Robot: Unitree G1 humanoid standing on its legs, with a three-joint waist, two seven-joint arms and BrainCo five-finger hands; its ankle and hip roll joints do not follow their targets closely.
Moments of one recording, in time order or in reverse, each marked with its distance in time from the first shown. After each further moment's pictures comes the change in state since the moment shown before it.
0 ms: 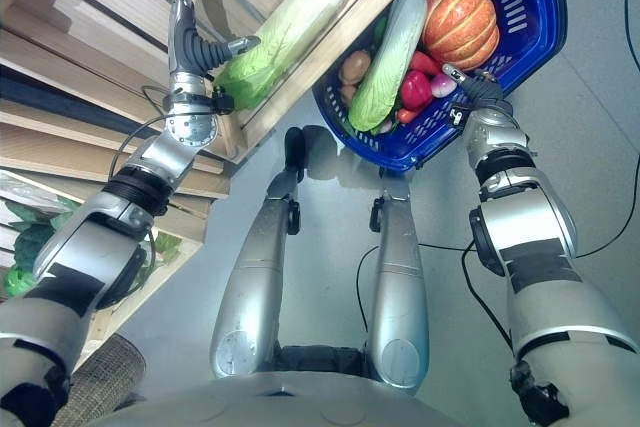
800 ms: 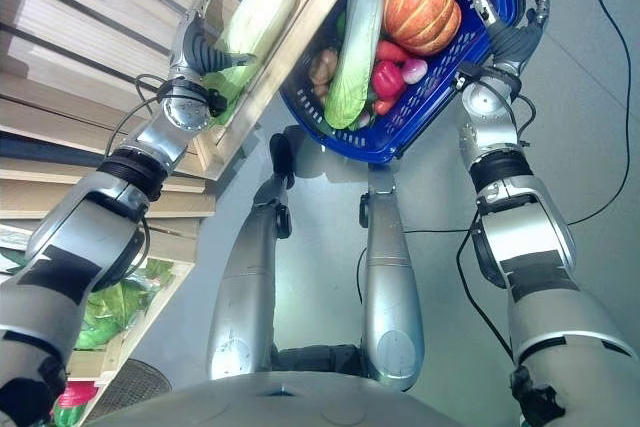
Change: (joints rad) left arm -0.138 0.014 -0.114 0.238 -0.035 0.194 -0.202; right arm 0.096 -0.003 -0.013 -0.281 -0.120 -0.333 -0.434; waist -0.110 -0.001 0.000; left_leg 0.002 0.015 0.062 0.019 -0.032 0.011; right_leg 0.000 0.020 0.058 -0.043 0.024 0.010
